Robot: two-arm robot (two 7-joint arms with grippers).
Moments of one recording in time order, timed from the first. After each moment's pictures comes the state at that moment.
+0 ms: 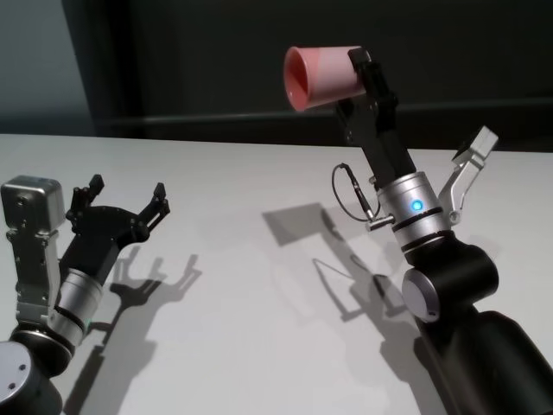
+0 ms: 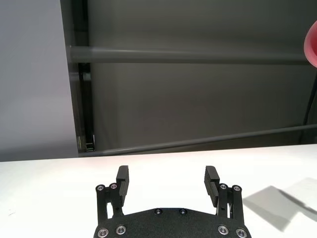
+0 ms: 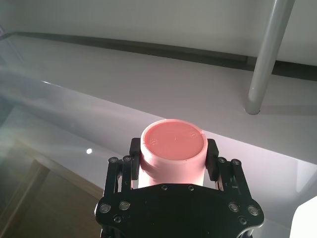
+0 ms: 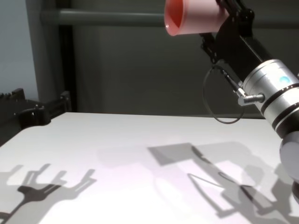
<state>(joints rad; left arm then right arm) 0.02 0.31 0.21 -1.65 -0.28 -0.03 0.00 0.41 -0.04 -0.21 -1.13 1.61 0.27 0.59</state>
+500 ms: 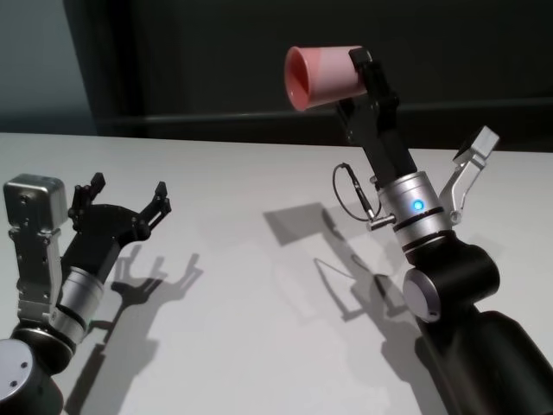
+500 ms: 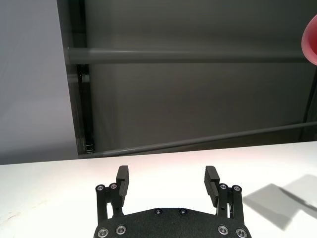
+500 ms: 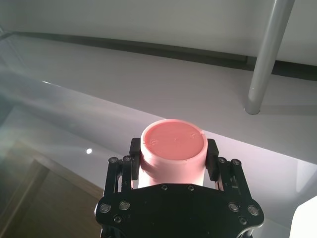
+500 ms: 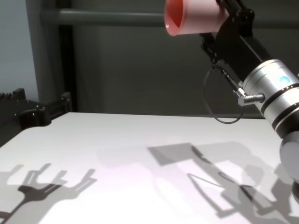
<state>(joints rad) 0.03 0.32 0.21 -1.64 -0.27 -0.03 -0.01 0.41 -0.04 -0.21 -1.13 1.61 0.27 0.59</state>
